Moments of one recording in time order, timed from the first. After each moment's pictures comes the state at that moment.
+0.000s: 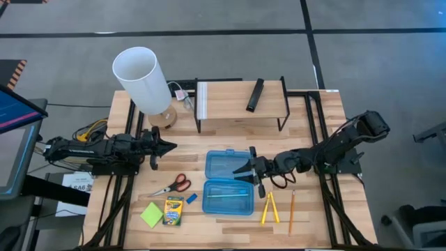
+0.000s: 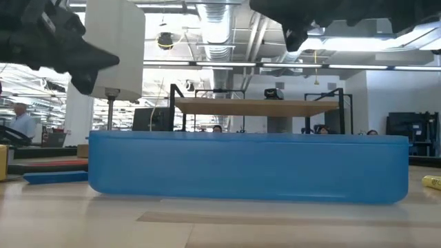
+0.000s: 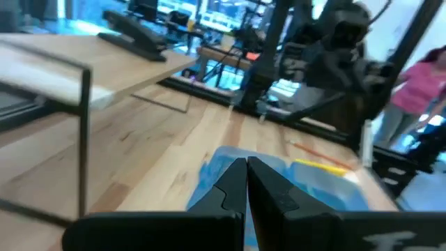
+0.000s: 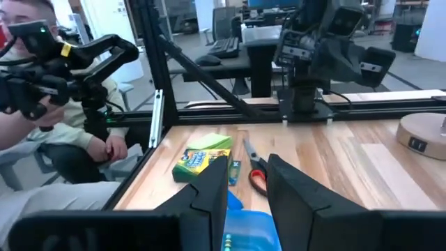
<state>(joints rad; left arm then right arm) -0.03 0.16 0.06 0.06 -0.14 -0.31 0.34 1.44 0.63 0.75 0.16 0.14</state>
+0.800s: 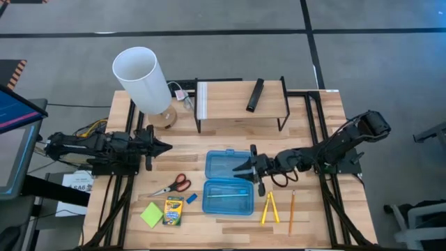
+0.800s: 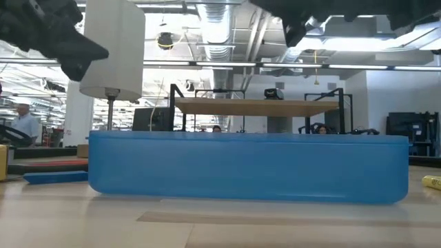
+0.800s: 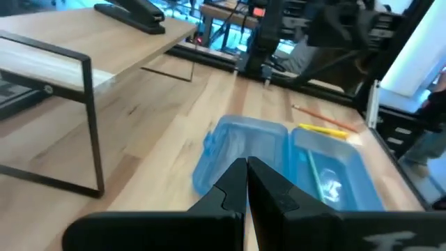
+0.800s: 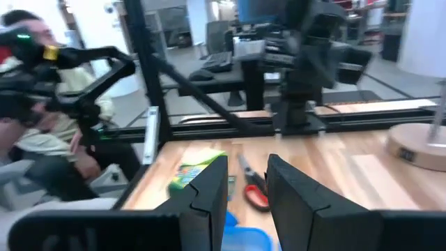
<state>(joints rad) -0.12 0.19 0.26 -0.30 -0.20 -0.31 0.32 1.43 0.63 0.77 0.19 0.15</state>
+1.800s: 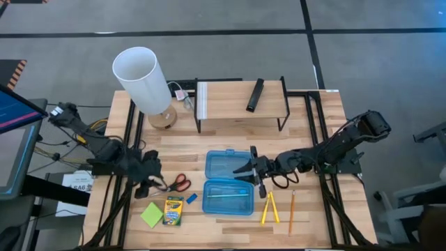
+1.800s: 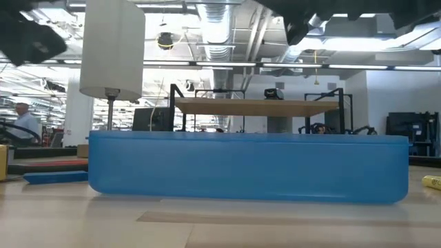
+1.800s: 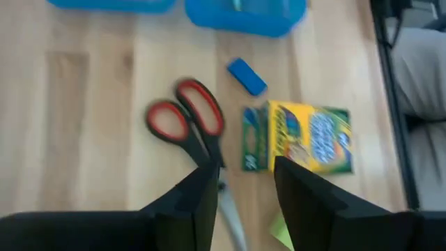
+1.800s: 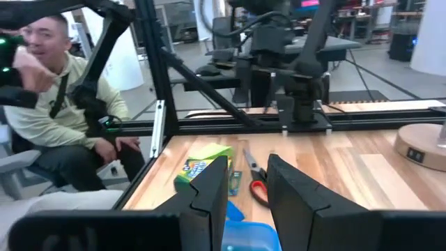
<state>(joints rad) -0.63 0.83 0.68 -0.82 -0.13 -0.63 0.33 1.43 0.63 0.76 0.18 0.14</state>
